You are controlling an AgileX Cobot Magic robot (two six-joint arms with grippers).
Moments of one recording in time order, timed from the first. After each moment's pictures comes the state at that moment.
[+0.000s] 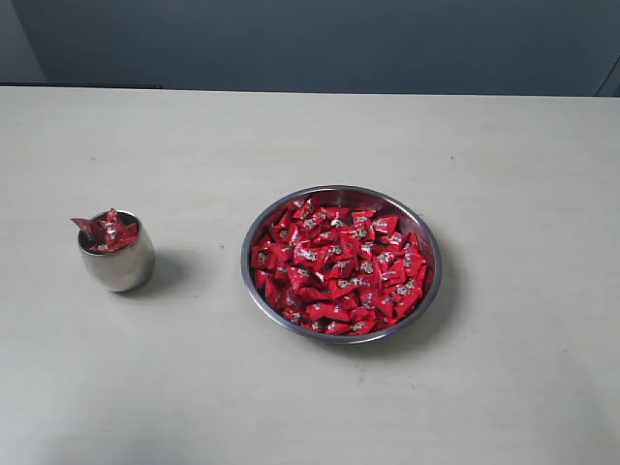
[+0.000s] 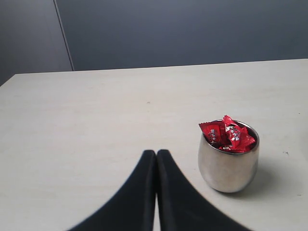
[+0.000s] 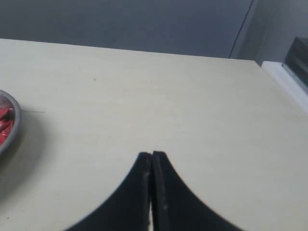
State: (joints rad) left arm 0.12 0.00 0.00 0.05 0.29 -0.02; right arm 0.01 0.00 0.00 0.11 0.38 -0.22
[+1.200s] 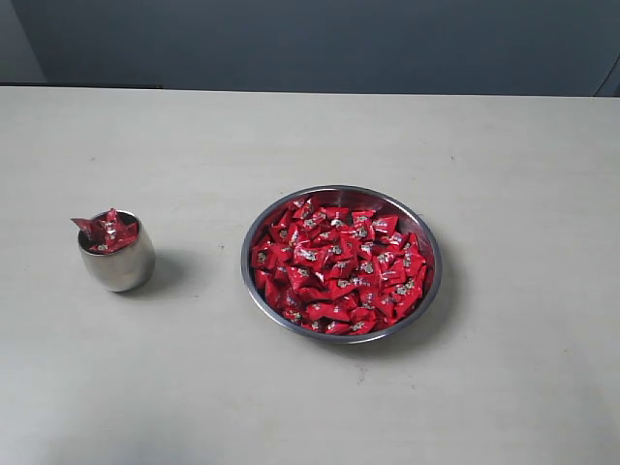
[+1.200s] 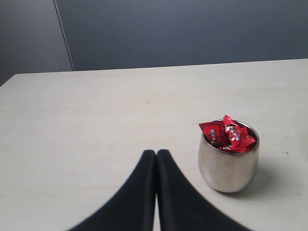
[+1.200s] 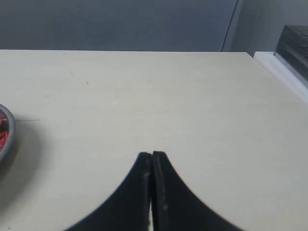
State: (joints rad) left arm 0.12 0.00 0.00 0.05 0.29 -0.02; right arm 0.01 0.00 0.00 0.02 0.38 -0.07
